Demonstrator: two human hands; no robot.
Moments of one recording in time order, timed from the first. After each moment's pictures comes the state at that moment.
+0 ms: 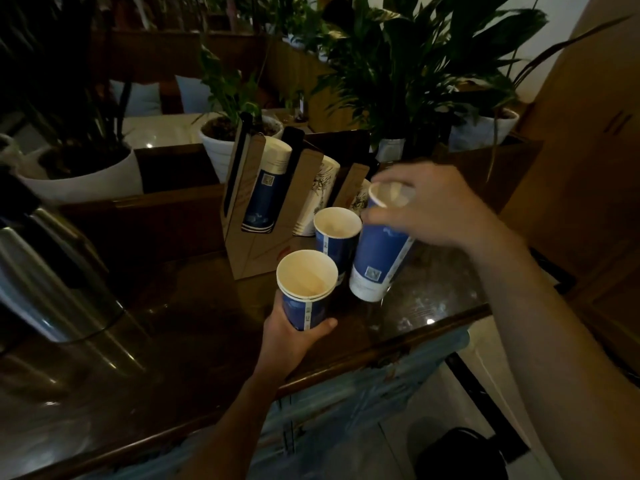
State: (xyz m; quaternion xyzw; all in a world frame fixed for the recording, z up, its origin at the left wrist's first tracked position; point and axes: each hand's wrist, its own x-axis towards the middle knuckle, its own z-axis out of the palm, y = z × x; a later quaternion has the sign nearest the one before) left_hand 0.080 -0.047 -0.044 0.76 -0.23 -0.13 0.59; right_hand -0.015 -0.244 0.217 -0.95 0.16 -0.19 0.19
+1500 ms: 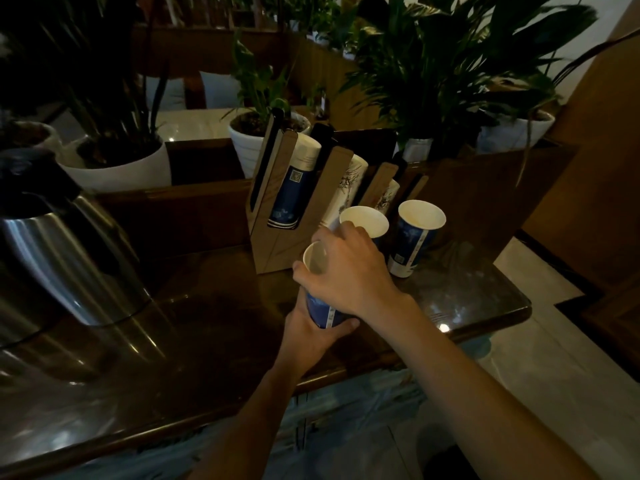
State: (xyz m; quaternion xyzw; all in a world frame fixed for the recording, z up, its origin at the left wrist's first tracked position) left_hand 0.078 -0.041 -0.031 0.73 -0.25 -0.15 0.62; right_hand 0.039 -0.137 0.119 -0.96 0.13 -0.19 0.14
